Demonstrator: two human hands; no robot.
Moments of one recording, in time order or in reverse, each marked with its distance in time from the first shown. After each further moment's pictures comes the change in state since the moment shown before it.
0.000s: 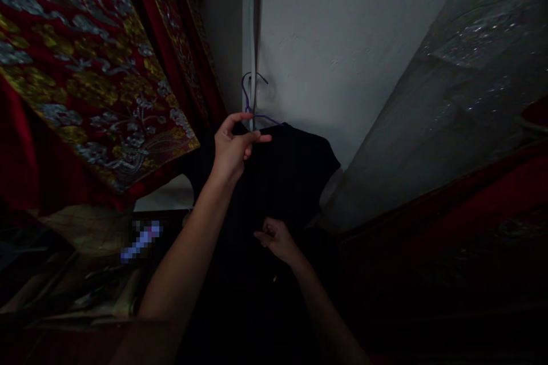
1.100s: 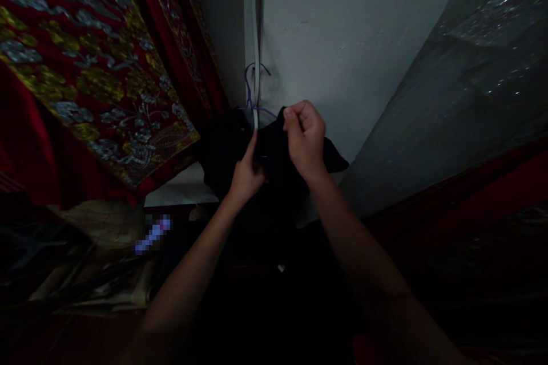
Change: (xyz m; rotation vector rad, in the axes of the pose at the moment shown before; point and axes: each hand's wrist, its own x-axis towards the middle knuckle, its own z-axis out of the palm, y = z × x) left_hand -0.048 -0.062 -0.033 0.557 -0.201 0.019; right_hand 0.096 -0.220 -0.051 -0.153 0.563 -0.838
